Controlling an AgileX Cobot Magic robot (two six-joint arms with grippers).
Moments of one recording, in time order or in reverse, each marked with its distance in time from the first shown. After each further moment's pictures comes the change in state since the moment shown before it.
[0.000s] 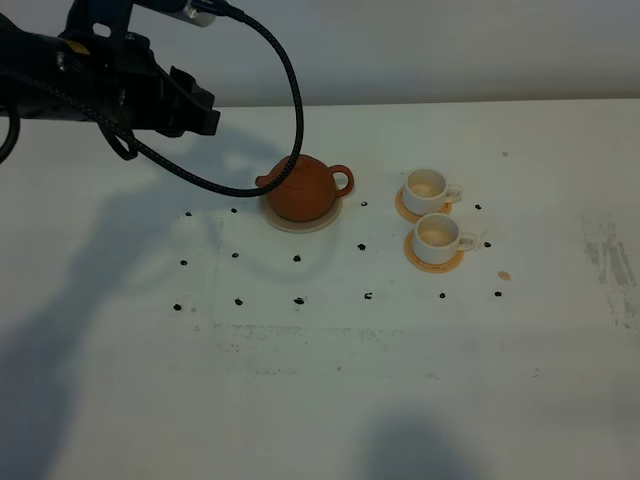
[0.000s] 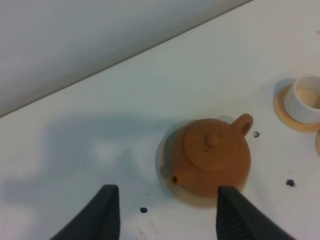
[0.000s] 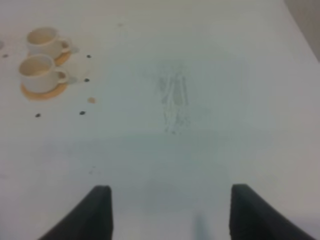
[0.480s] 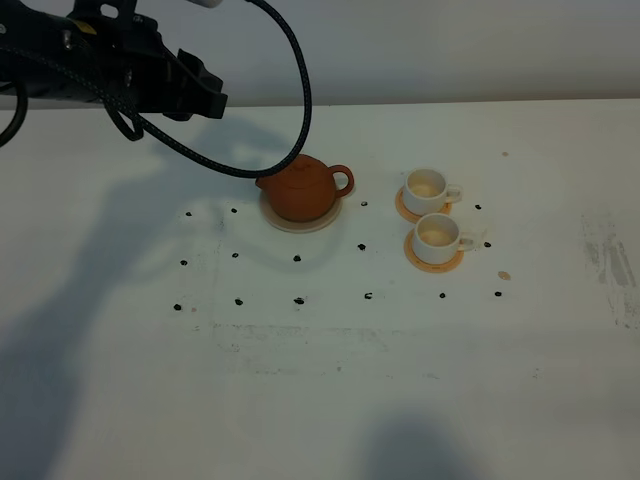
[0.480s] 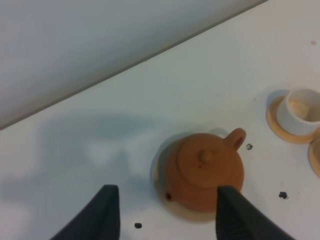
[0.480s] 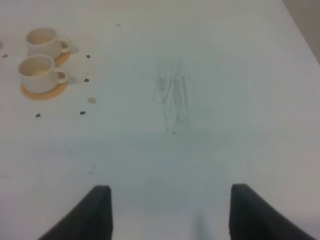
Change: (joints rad) left arm -0.006 0.031 -0.078 -0.008 0.048 0.000; right arm -0.001 0.000 0.000 0.000 -0.001 0.000
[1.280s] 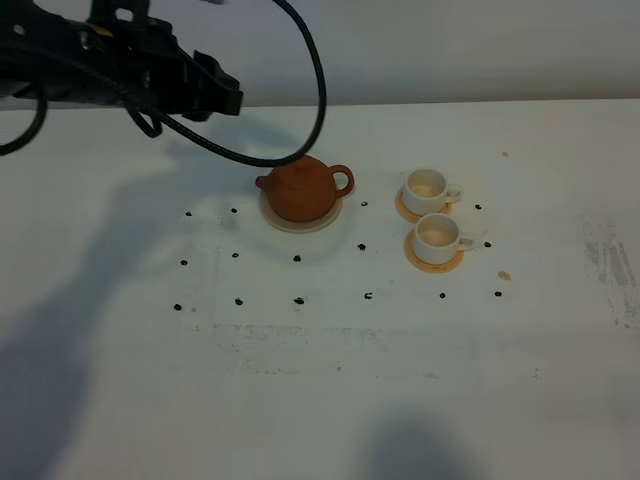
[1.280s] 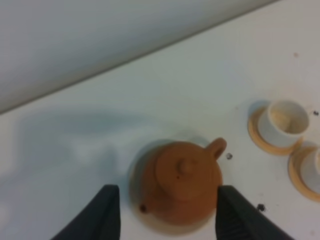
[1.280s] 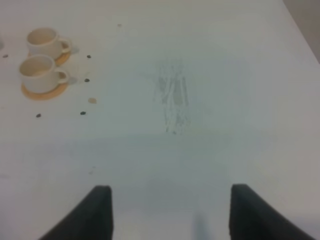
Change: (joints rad) left arm -0.018 0.063 -0.031 -0.089 -0.007 0.018; right arm 0.000 0.000 0.000 0.000 0.000 0.000
